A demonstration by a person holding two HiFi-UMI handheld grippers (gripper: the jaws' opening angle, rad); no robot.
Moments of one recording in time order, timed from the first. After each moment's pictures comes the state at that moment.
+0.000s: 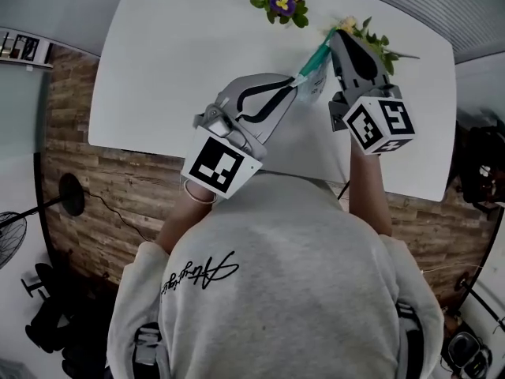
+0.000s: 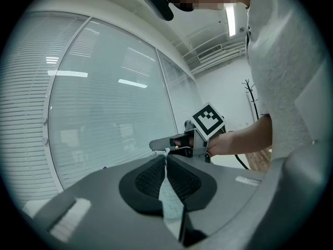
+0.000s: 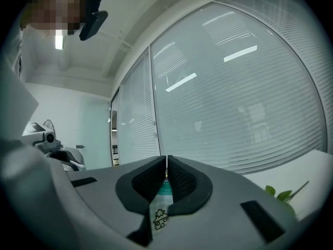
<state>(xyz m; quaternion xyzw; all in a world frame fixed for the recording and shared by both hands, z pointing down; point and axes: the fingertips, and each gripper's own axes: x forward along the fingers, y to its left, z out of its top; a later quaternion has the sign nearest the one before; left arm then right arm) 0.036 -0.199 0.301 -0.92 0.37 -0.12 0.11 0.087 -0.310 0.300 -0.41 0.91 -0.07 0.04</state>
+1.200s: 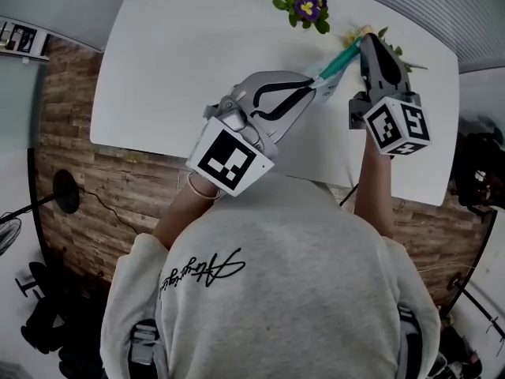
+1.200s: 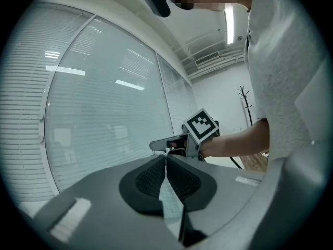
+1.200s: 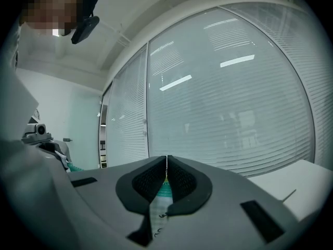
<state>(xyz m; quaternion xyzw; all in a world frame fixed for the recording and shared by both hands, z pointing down) 0.015 -0.200 0.290 -0.93 0.33 -0.09 0.10 0.091 -0.329 0.295 -0.46 0.89 -0.05 0.02</state>
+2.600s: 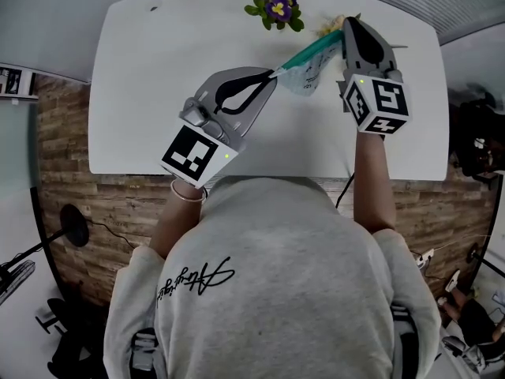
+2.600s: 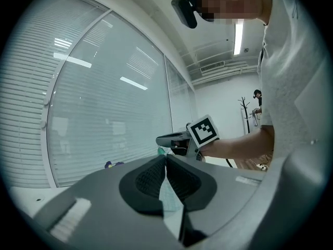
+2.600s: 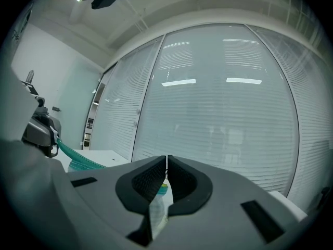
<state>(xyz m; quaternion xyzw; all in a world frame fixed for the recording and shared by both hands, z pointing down) -0.018 -0.212 0.291 -0.95 0.32 -0.05 0.04 0.098 -0.342 0.291 -0.53 0.84 0.06 -0.06</state>
